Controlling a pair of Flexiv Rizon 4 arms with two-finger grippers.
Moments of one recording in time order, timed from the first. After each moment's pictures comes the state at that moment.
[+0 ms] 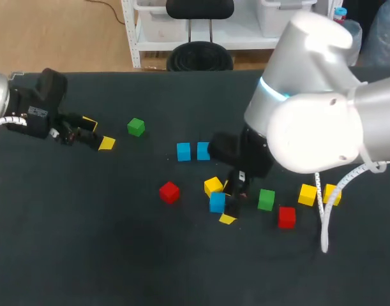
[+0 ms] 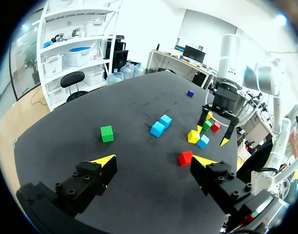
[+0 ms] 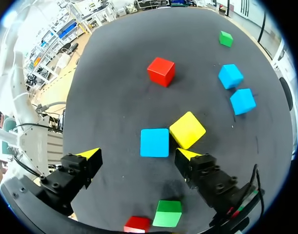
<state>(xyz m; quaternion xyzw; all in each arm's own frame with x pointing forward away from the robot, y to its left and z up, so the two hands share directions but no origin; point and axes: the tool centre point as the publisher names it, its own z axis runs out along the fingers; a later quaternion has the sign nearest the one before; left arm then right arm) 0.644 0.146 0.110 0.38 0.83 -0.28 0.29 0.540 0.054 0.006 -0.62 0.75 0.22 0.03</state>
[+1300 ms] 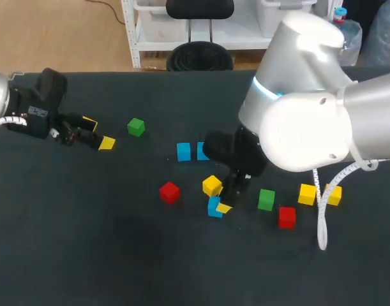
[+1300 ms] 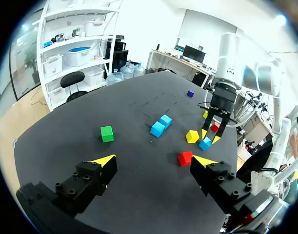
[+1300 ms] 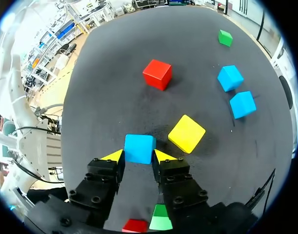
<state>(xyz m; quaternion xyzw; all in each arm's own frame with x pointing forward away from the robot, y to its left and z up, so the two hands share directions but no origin) 0.644 0.146 0.110 0.38 0.83 -0.28 0.29 0.546 0.060 0.005 -0.62 0.76 0.22 0.03</state>
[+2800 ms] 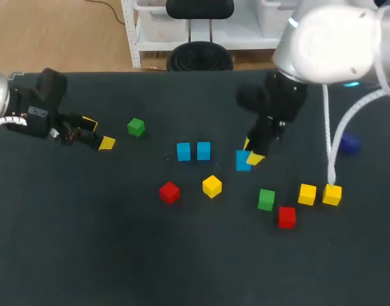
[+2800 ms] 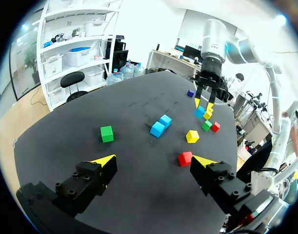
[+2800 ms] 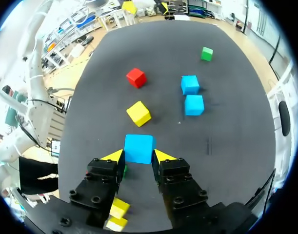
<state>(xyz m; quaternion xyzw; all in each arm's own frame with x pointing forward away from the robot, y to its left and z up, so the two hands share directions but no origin) 0.644 0.146 0.110 0.38 0.83 -0.28 0.29 0.630 -0.001 0.059 -0.70 0.68 0.23 0.04</state>
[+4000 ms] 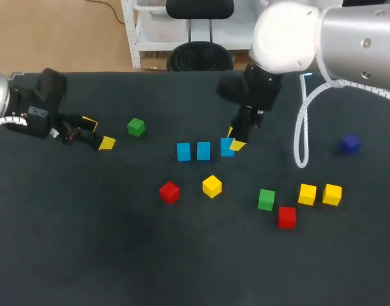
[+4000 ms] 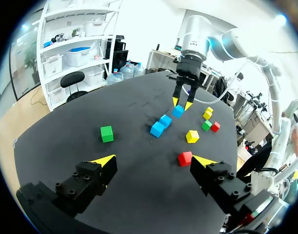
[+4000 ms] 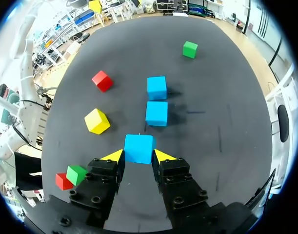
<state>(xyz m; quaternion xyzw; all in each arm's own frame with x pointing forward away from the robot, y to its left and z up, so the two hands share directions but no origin) 0.644 0.146 0.110 0.38 0.83 -0.28 0.29 0.692 0.026 0.027 -0.70 0.68 0.22 0.04</state>
